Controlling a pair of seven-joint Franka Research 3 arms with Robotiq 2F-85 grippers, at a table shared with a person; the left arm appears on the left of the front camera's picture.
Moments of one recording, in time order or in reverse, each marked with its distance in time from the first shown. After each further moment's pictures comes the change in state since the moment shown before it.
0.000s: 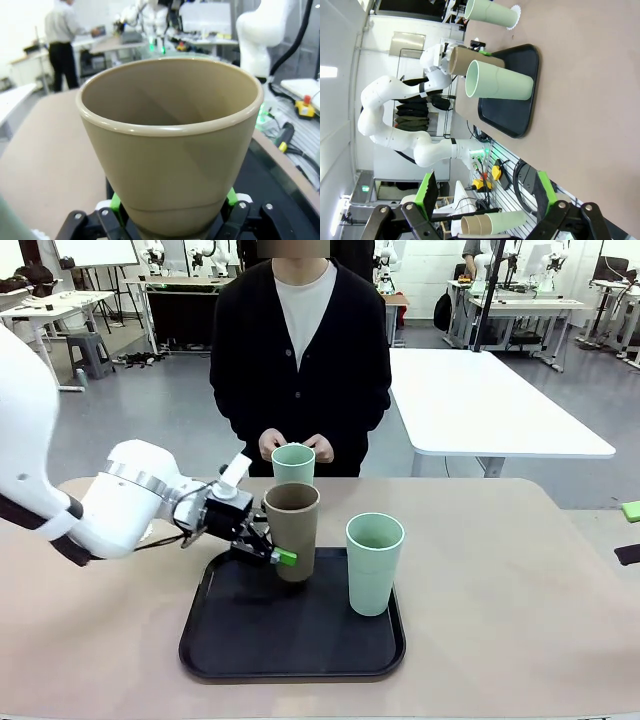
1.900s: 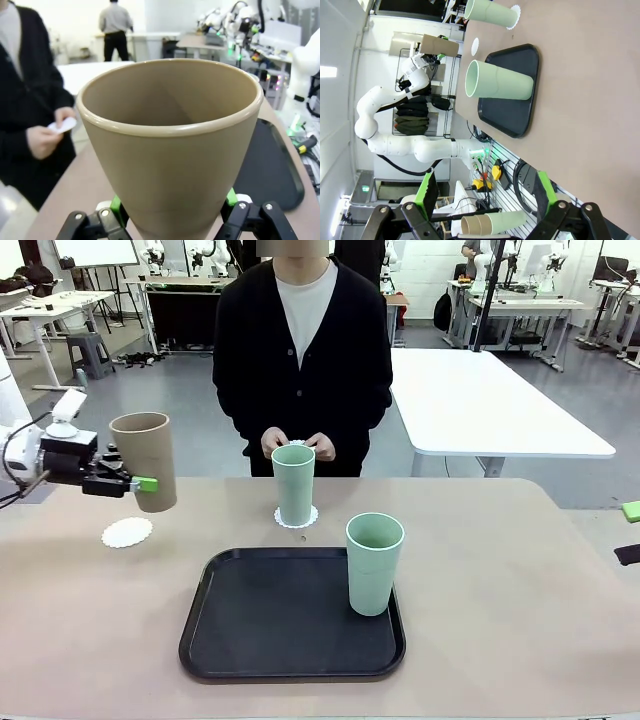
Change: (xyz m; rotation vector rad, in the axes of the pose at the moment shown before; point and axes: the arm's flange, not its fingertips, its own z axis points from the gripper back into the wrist) left arm 0.017 -0.039 0.275 0.406 0.015 0.142; right arm 0.000 0.000 0.000 0.000 0.001 -0.001
